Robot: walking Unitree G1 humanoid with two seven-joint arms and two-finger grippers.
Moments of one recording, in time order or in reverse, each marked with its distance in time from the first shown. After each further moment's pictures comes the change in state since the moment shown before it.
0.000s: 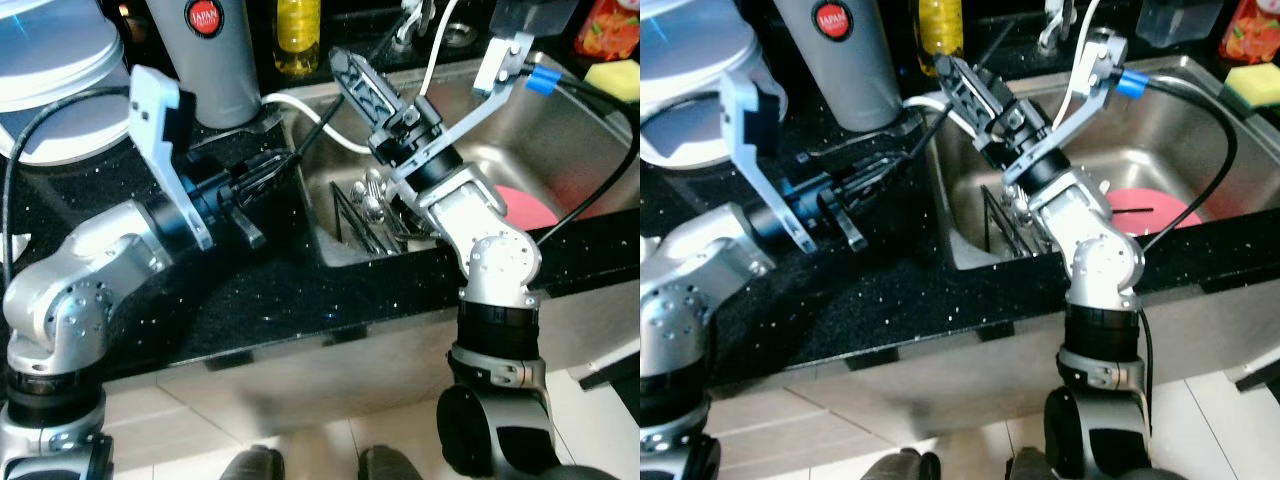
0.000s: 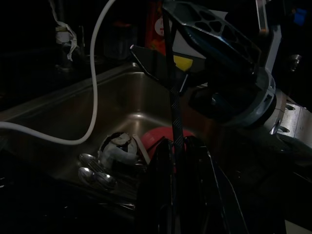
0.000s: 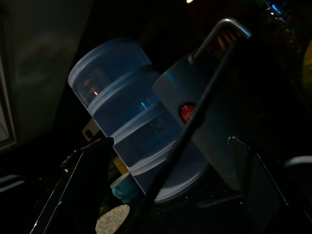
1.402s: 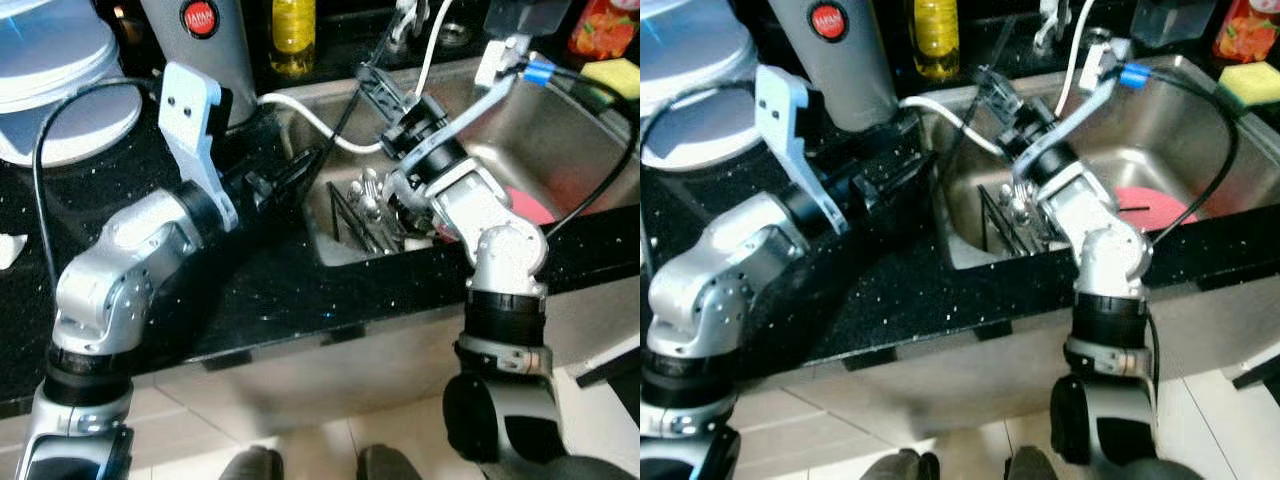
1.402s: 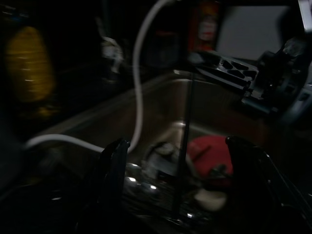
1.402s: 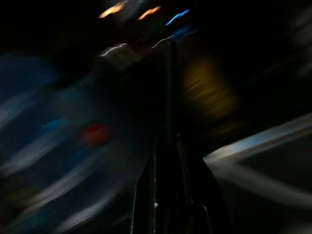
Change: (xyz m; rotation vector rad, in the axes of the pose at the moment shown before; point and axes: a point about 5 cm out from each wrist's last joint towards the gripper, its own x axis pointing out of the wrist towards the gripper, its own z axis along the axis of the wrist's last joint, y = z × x) left arm 0.018 0.020 0.000 0.137 -0.049 0.218; right arm -0.005 -0.049 0.030 -0.229 -0.109 -0.425
